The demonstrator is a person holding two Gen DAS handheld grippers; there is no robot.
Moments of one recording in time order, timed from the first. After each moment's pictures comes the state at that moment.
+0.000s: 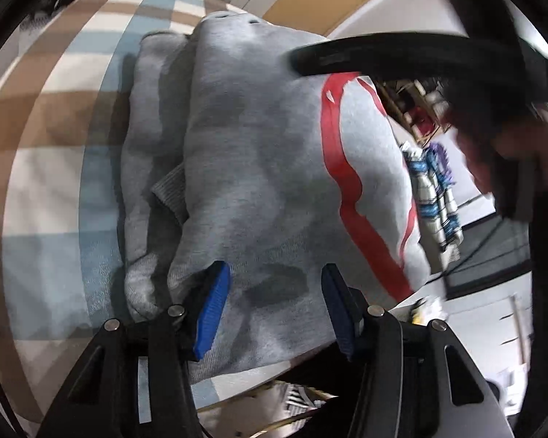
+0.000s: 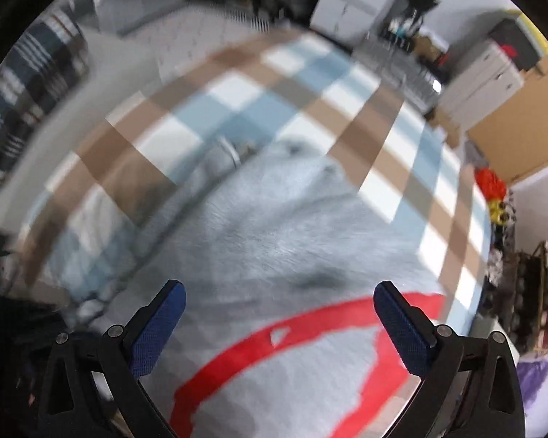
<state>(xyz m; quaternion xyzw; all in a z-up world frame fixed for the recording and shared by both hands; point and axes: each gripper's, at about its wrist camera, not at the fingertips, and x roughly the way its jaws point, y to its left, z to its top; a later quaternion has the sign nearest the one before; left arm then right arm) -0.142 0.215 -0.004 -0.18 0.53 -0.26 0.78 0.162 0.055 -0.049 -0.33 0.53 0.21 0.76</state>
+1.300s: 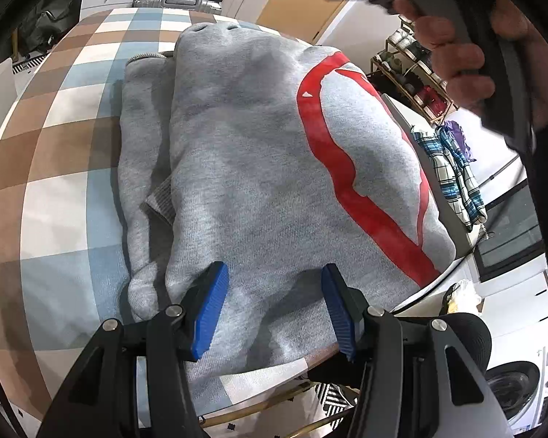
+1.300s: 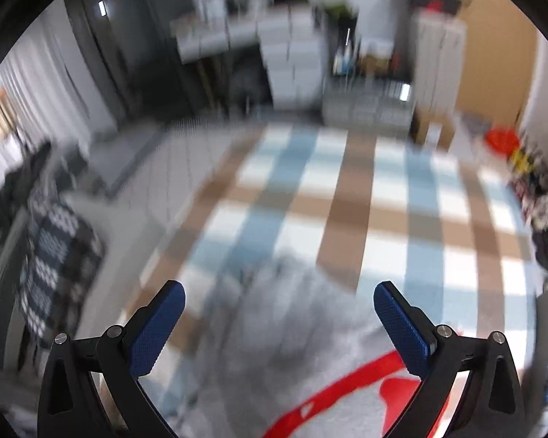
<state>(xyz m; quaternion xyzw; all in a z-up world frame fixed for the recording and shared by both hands) -0.143 0.182 0.006 -0.11 0.52 -0.24 0.81 0.213 0.005 0.018 -0.06 0.49 0.24 0.84</state>
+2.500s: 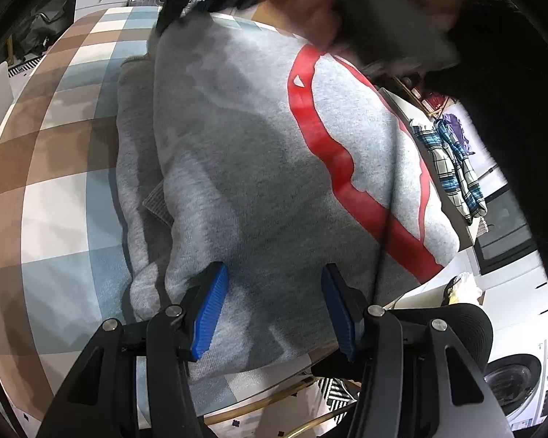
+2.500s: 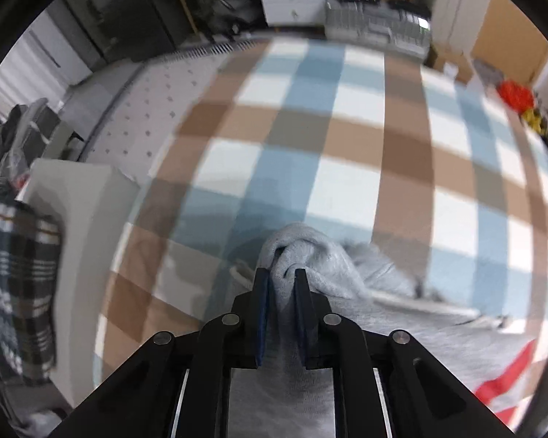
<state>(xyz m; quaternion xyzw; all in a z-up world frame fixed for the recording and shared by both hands) -0.143 0.181 0.006 -0.10 0.53 -0.25 0.80 0.253 0.094 -0.067 -0.08 0.58 0.20 0.78</state>
